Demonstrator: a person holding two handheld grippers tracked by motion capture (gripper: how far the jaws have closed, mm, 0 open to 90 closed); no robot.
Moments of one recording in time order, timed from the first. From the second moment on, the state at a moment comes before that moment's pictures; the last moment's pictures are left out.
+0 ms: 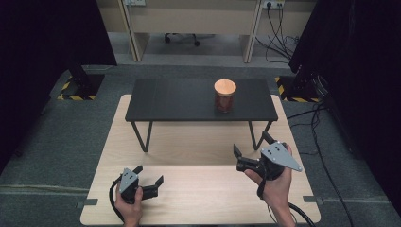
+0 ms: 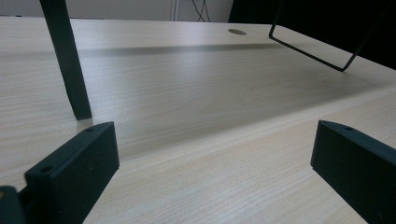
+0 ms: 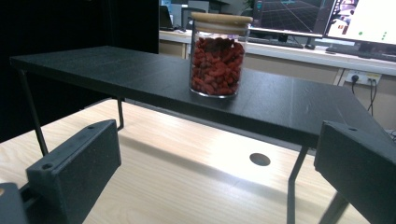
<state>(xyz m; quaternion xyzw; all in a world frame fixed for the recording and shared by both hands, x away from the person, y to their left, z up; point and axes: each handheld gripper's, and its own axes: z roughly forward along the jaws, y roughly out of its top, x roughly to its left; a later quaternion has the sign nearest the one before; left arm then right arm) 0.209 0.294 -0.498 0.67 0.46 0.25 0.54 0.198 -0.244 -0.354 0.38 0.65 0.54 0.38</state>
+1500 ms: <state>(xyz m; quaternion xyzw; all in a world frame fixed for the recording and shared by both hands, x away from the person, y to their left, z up) 0.209 0.294 -0.499 0.66 0.46 0.25 0.54 0.200 -0.271 -0.476 0.50 0.67 0.44 0.33</state>
